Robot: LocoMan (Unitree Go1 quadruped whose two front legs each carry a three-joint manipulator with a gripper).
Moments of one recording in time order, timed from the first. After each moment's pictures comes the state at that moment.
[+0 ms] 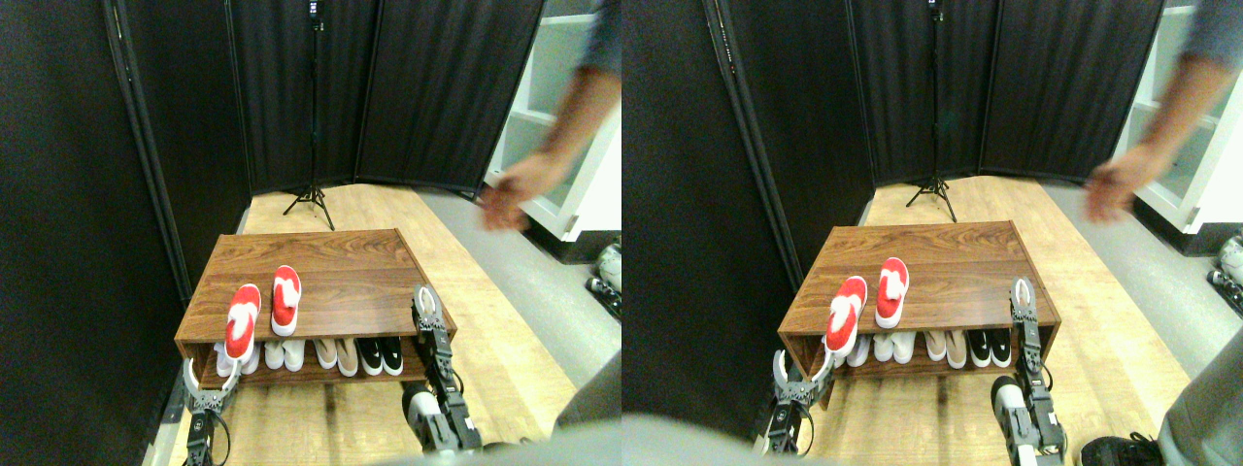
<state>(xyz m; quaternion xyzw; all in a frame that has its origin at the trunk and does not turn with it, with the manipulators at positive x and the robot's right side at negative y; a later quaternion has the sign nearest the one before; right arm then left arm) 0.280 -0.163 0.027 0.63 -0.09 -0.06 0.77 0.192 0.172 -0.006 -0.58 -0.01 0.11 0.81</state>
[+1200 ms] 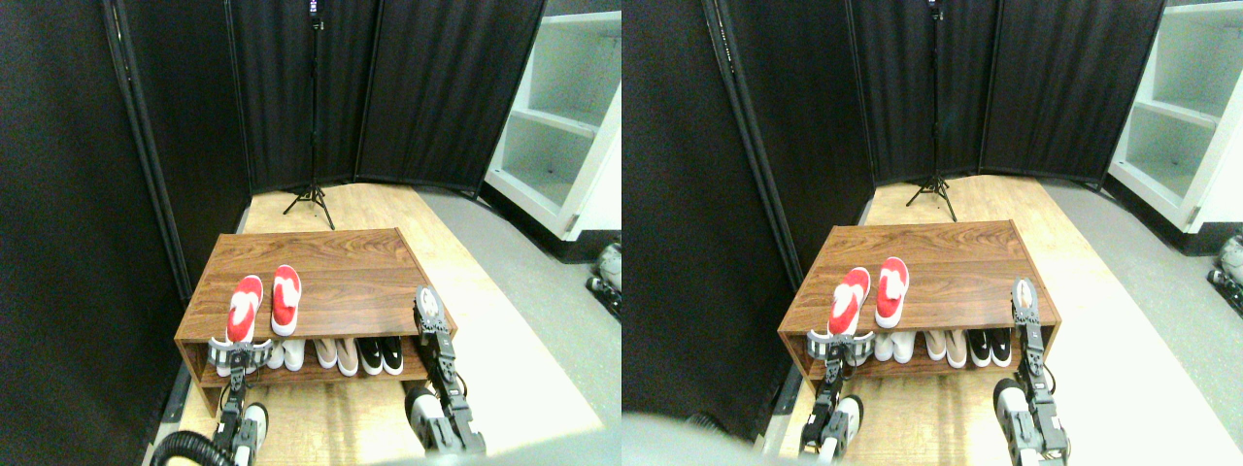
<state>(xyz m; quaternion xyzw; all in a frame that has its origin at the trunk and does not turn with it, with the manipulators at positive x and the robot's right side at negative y) 0.277 -0.166 0.028 0.63 -0.08 -0.05 0.77 0.288 0.169 -0.070 -0.59 0.01 0.13 0.80</state>
